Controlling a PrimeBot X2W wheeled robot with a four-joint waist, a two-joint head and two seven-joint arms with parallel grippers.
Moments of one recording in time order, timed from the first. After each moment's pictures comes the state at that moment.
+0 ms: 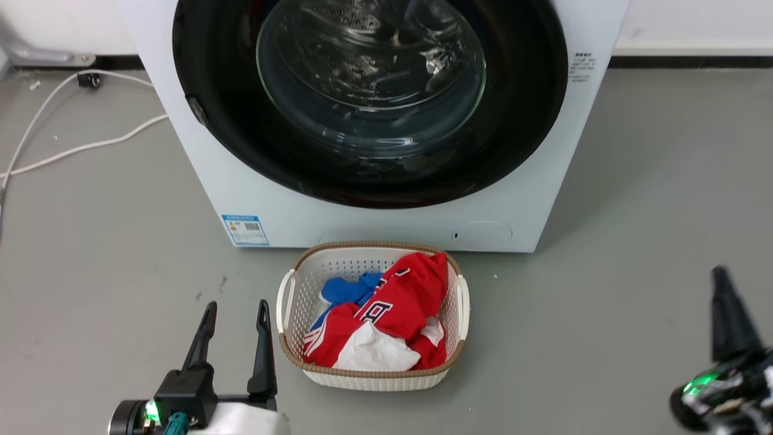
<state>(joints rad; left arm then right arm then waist) 0.07 0.05 -0.07 0.04 -0.11 0.05 -0.26 0.07 -0.05 -0.14 -0.05 1.67 0.13 0.03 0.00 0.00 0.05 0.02</state>
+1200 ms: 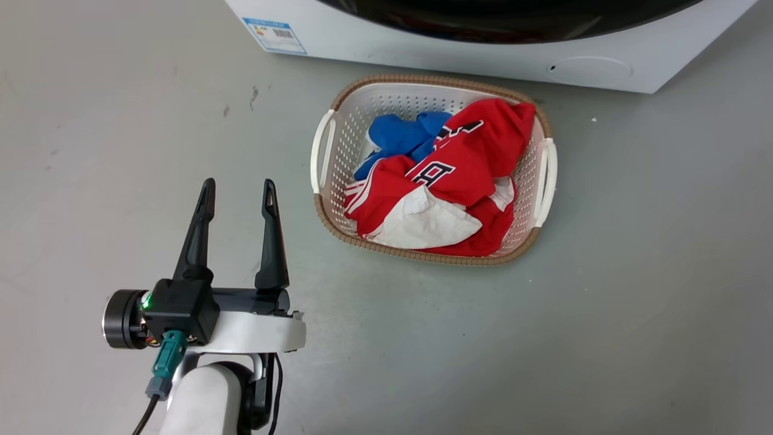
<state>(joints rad) -0.19 0.05 -0.12 -0.05 -0.10 0.09 -0.26 -1.05 -0.45 -0.07 0.53 1.47 0.13 0.38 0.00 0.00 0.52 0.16</state>
